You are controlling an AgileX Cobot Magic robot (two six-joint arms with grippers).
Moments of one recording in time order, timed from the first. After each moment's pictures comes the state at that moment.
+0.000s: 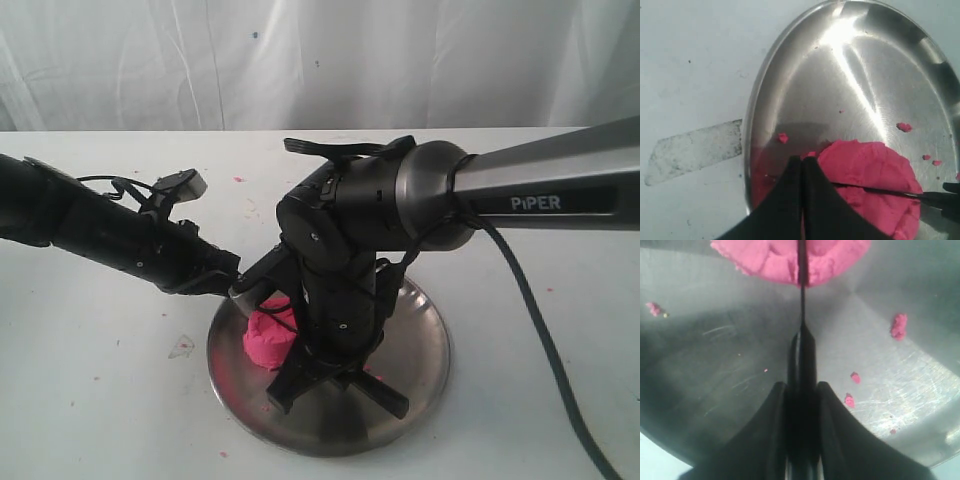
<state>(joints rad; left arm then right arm) -0.16 1.94 -1.06 -1.28 0.70 1.22 0.82 1.96 -1.30 -0.12 0.94 0.01</state>
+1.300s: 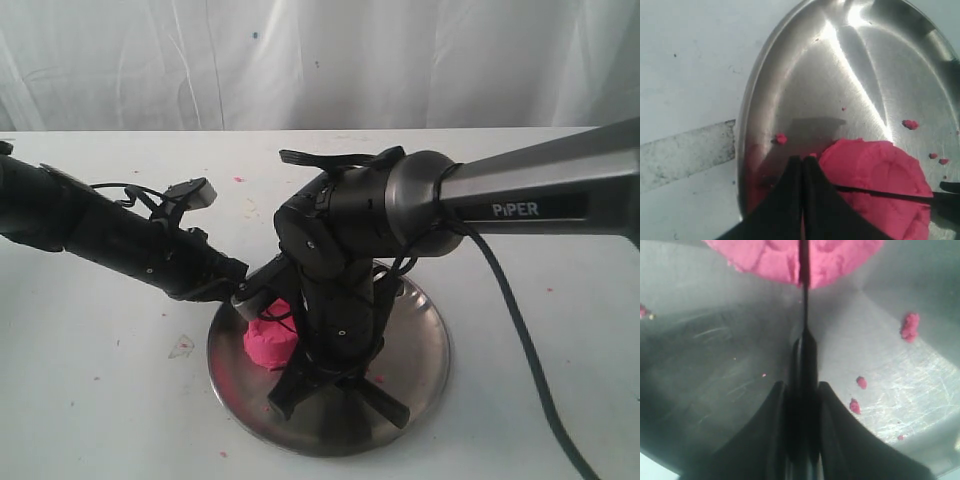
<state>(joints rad) -0.18 1.98 -1.08 -1.28 0.70 1.22 0.82 1.99 -1.30 -0.10 0.95 0.01</state>
